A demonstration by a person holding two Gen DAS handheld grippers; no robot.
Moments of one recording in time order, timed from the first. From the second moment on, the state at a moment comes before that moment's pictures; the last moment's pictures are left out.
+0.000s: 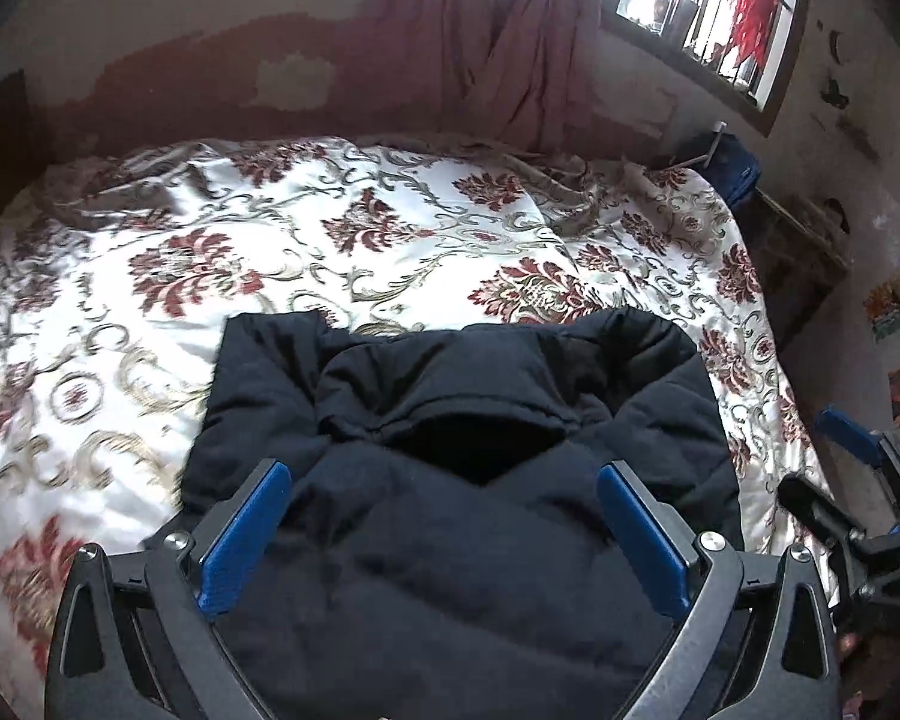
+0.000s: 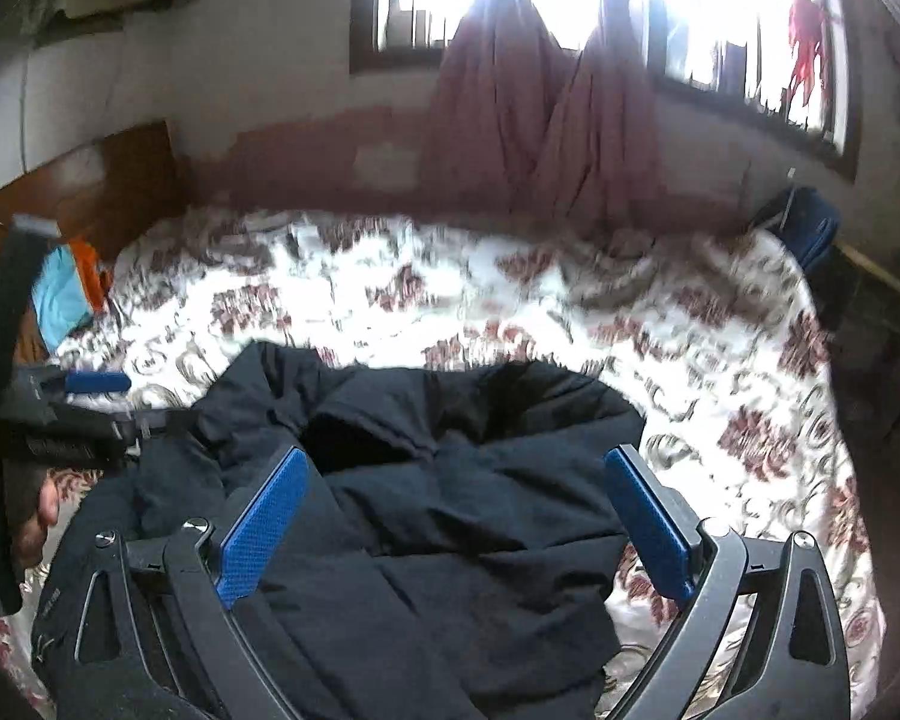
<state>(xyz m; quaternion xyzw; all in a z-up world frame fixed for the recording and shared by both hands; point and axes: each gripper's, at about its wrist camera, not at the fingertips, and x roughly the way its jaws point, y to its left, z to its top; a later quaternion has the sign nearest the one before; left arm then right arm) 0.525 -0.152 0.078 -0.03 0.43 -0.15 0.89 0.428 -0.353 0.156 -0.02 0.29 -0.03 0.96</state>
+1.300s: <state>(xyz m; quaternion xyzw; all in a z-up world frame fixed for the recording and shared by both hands) 0.267 -0.052 0.025 0.16 0.43 -0.16 0.87 0.194 -0.248 0.061 -0.13 0.42 -0.10 0.89</state>
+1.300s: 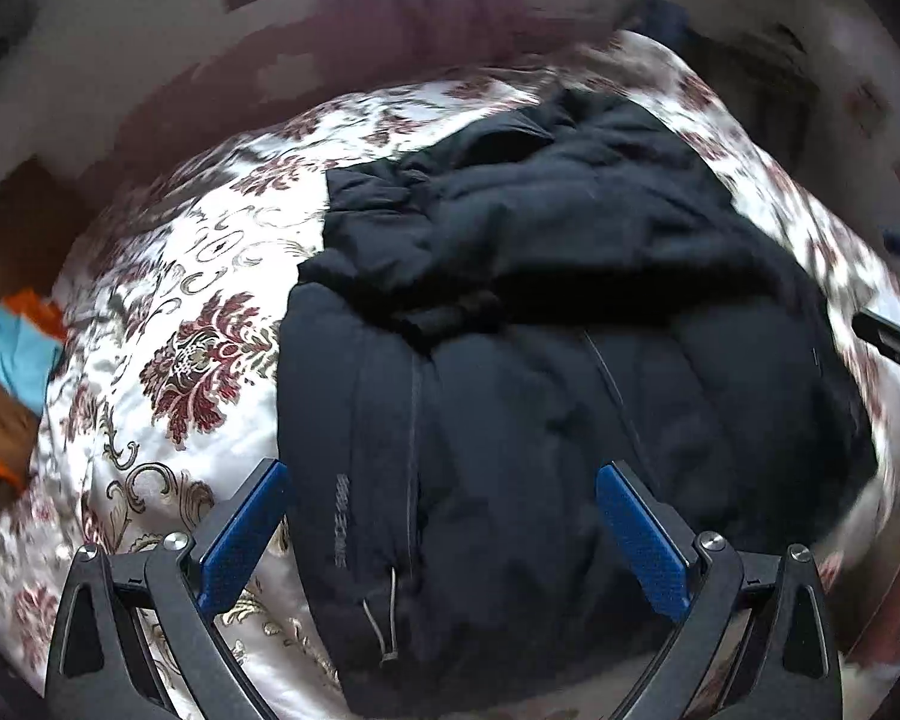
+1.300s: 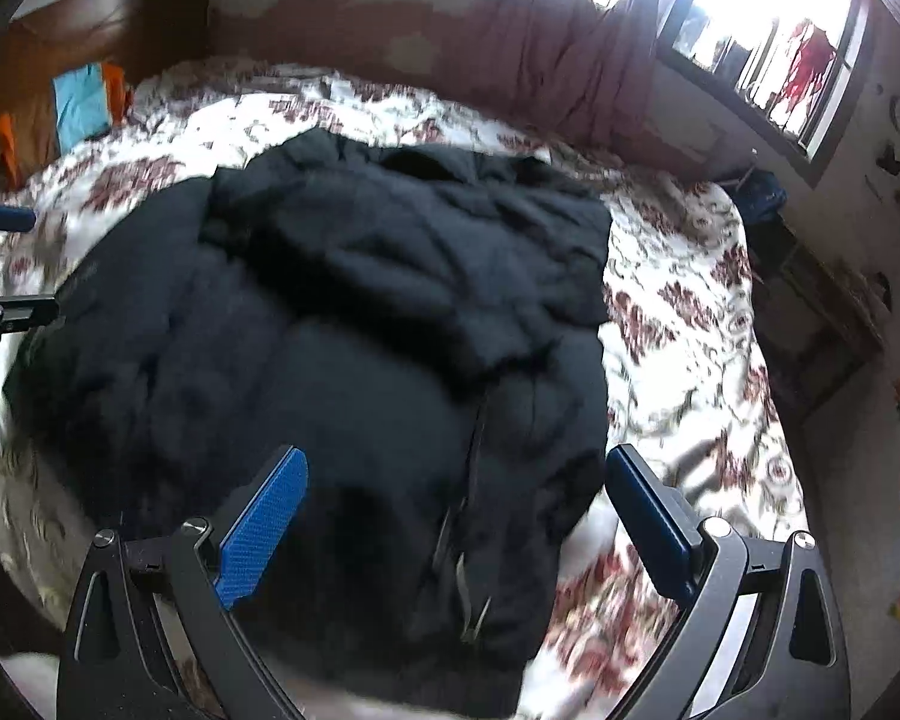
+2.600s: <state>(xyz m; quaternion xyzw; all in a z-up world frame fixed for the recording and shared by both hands) 0.158 -0.059 -0.103 0.35 0.42 -0.18 0.82 0.124 -0.210 -0.046 -0.32 0.47 -0.05 0.82</state>
